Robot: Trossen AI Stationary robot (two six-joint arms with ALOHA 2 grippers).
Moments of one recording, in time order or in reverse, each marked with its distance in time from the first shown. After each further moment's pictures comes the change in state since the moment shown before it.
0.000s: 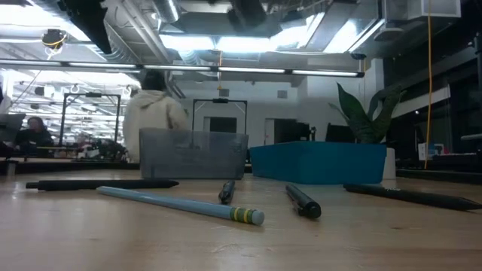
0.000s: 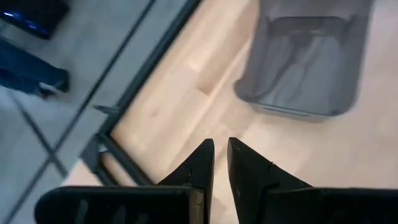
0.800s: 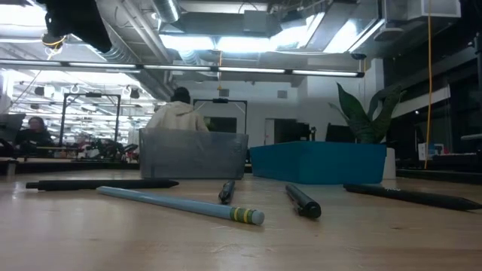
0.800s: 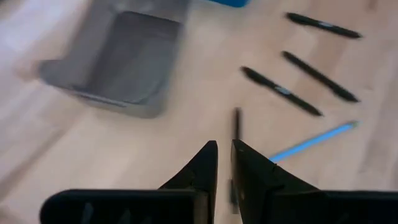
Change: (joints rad) left arm -0.336 0.077 -0.177 0.515 0.132 -0.337; right arm -0.026 -0.002 0.470 -0.430 0.601 -0.906
